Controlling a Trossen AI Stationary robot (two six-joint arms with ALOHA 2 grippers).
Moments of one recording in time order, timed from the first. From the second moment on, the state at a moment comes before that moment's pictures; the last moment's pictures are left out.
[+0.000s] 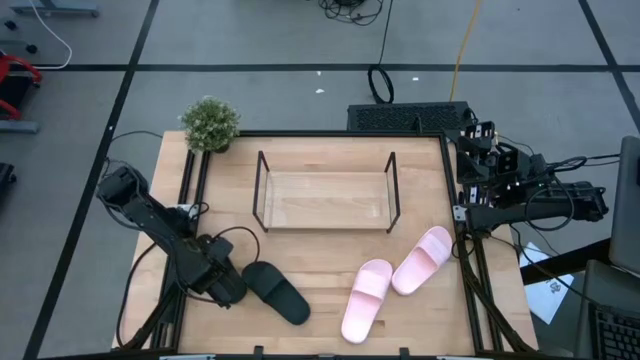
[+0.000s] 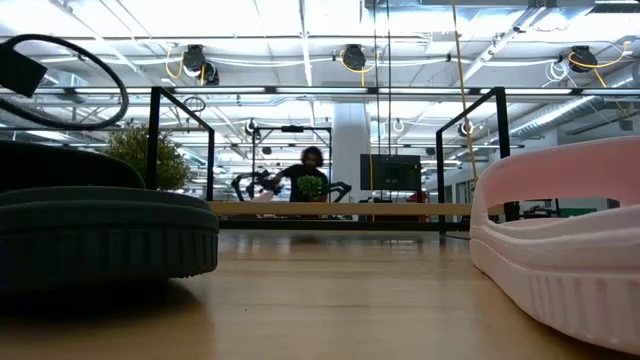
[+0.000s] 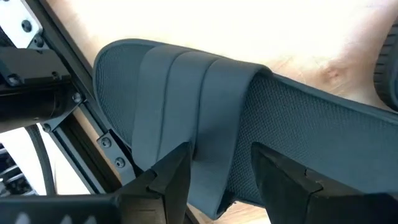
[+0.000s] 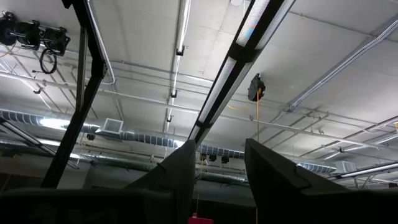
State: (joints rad) left arm -0.78 1.53 0.91 -1.26 0.02 -1.74; right arm -0.02 0.62 0.60 0.86 0.06 -0.21
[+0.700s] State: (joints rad) left arm -0.78 1.54 0.91 -1.33 0.05 -1.75; right arm -0.02 0.62 0.60 0.86 0.06 -0.21
